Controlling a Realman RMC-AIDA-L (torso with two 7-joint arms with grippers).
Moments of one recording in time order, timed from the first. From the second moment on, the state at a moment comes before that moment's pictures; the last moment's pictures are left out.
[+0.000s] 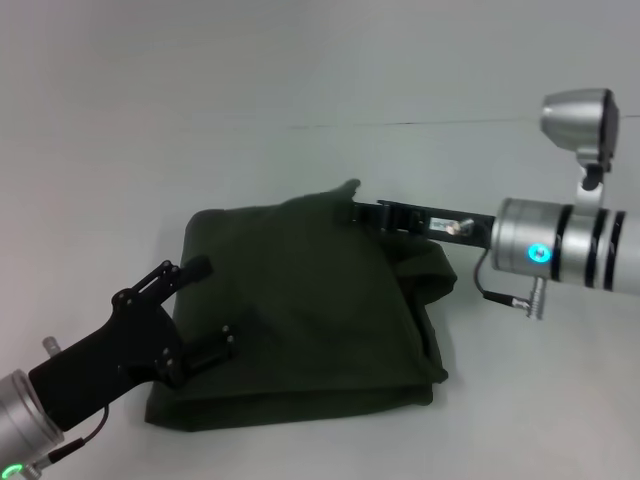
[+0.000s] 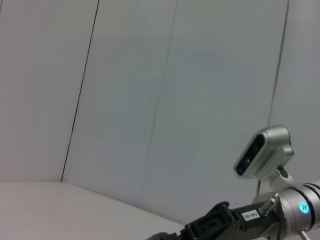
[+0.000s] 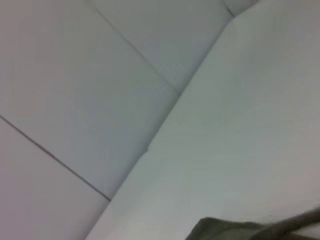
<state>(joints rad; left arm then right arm) -0.37 -2.16 0.43 0.35 1.83 1.67 -0.87 0.76 2.10 -0.89 -0.31 -1.66 -1.14 1.82</state>
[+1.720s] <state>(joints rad) -0.34 -2.16 0.44 0.36 1.84 1.67 -0.89 0.60 2.01 -0.89 -0.46 -1.87 -1.37 2.02</state>
